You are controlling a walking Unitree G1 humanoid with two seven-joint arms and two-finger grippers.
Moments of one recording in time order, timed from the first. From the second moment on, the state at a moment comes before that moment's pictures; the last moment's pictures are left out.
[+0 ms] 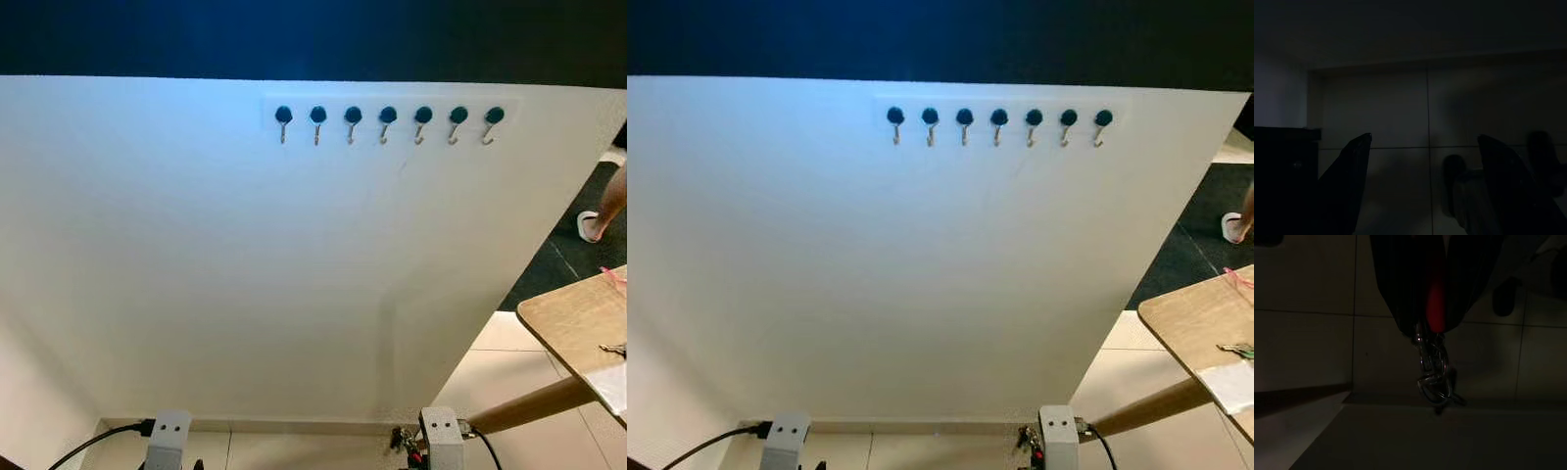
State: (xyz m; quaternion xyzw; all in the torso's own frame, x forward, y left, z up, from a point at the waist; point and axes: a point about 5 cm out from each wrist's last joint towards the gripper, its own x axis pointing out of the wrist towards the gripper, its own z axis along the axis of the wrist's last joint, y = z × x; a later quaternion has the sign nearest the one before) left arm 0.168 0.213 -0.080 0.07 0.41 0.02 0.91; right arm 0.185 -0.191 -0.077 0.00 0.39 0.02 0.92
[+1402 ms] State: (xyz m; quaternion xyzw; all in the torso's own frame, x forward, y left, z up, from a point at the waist) left arm 0.165 0.222 -0.079 0.03 0.39 0.09 0.92; right arm 0.194 -0.192 -0.068 0.05 0.34 0.01 0.94
